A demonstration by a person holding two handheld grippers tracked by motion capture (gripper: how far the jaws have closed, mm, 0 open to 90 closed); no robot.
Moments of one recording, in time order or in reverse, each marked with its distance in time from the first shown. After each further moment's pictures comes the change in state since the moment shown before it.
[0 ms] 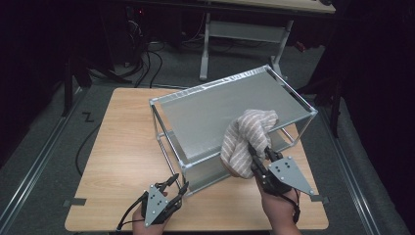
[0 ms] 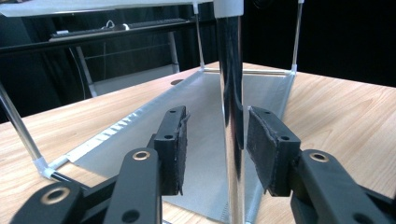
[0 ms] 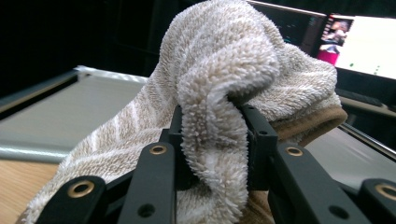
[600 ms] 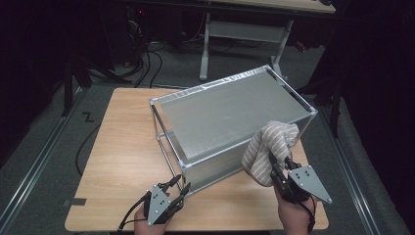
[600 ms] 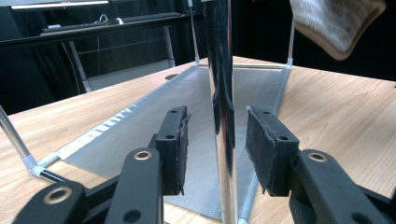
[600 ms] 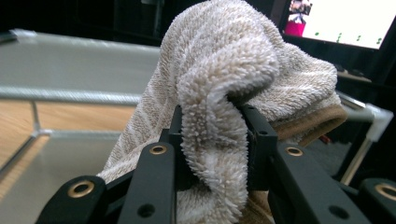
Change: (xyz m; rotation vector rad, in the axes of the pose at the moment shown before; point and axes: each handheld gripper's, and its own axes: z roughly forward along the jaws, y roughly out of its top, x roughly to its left) left arm -0.002 -0.001 0.003 0.015 -0.016 0.003; right arm -0.036 -0.039 -0.019 0.080 -0.105 0.039
